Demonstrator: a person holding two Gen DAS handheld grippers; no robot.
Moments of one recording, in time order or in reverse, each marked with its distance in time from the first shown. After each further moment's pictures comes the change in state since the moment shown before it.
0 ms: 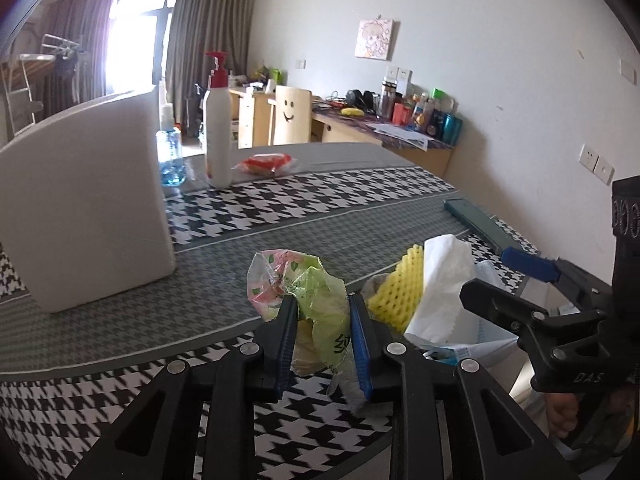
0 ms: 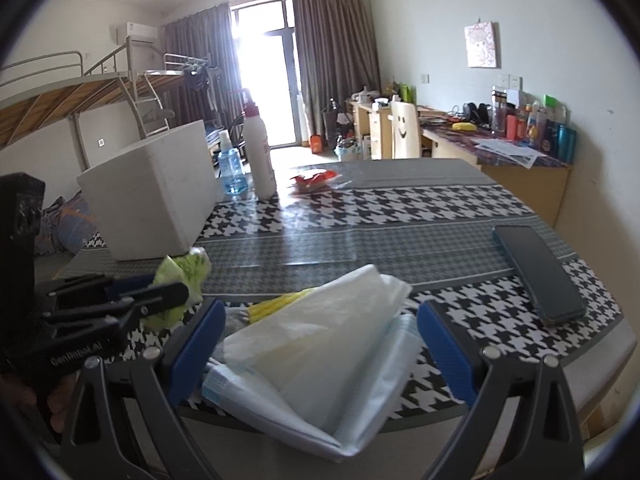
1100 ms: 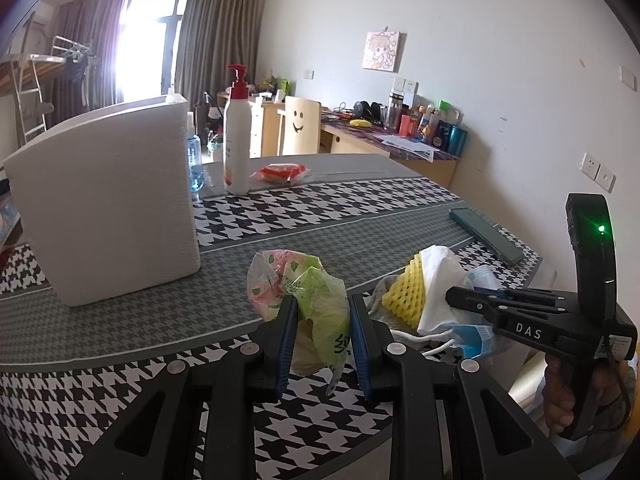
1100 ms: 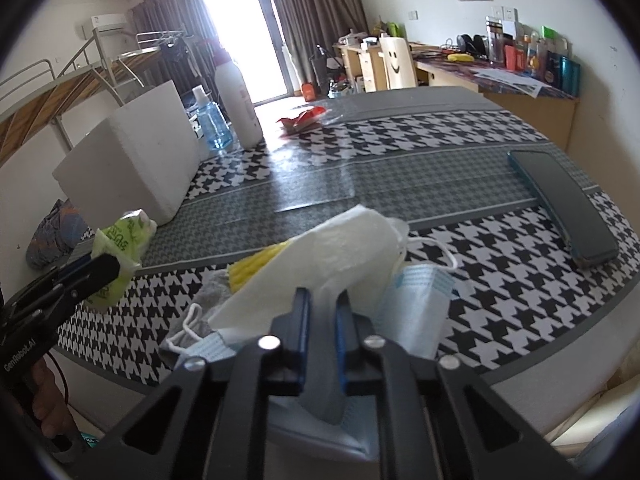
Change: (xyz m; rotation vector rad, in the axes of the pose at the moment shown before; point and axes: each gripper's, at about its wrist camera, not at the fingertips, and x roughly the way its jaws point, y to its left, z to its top) left arm -0.019 0.010 -0.007 -0.010 -0.041 0.021; right arm 0.033 -0.013 -0.009 0.124 0.205 0.030
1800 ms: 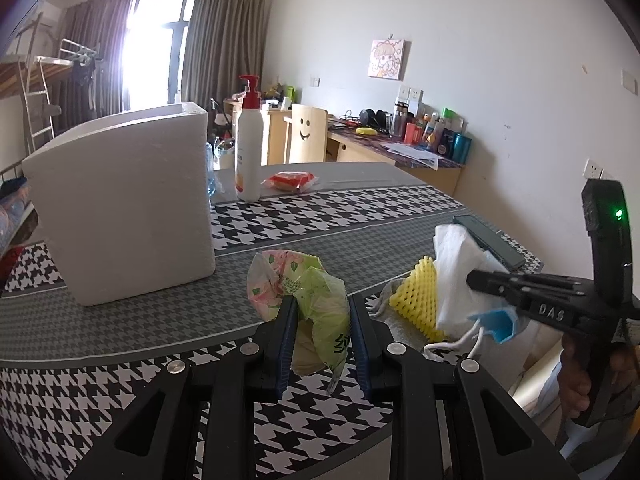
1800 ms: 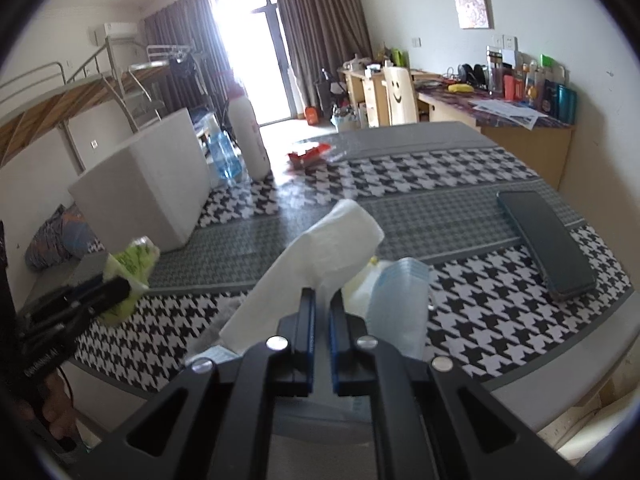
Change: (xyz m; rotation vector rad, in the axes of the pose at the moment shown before) left arm -0.013 0.003 -0.004 -0.003 -0.027 0.017; right arm -0.023 0.006 0.013 -0.044 -0.075 -0.013
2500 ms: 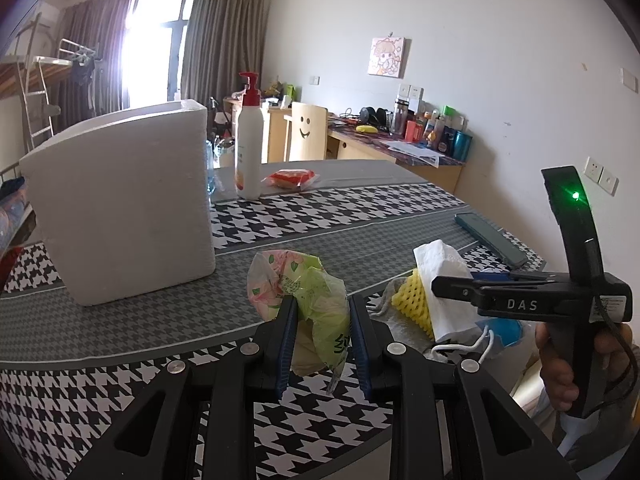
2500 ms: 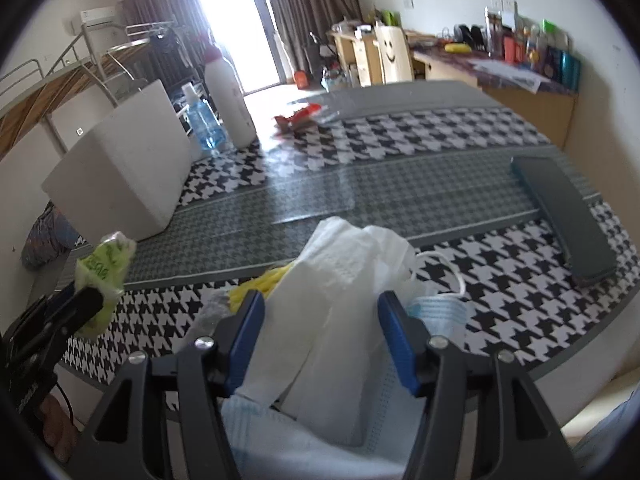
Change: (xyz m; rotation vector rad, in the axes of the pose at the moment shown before) left arm 0.005 0.003 0.002 0.001 0.007 0.004; right arm 0.037 -0.002 0.008 0.059 0.140 -0.009
